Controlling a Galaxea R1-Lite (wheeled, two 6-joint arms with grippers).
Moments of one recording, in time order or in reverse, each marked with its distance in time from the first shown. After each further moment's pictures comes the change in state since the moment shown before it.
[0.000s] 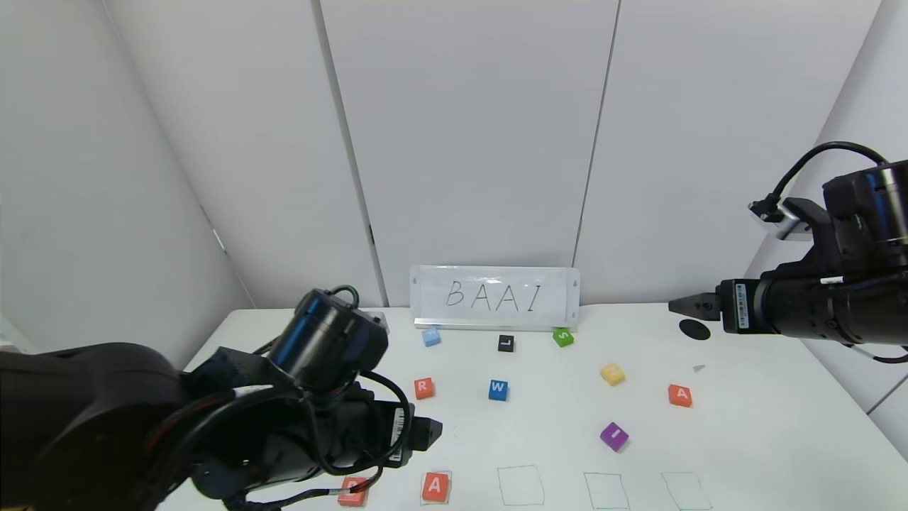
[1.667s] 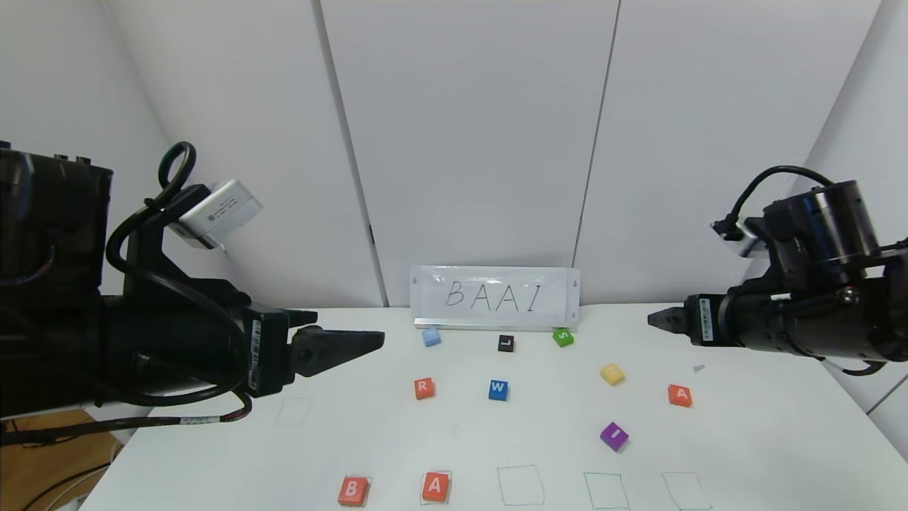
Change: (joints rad) left arm 0.277 -0.291 -0.068 -0.015 -0.433 0.333; right arm 0.089 0.079 -0.002 -0.008 -0.150 0.079
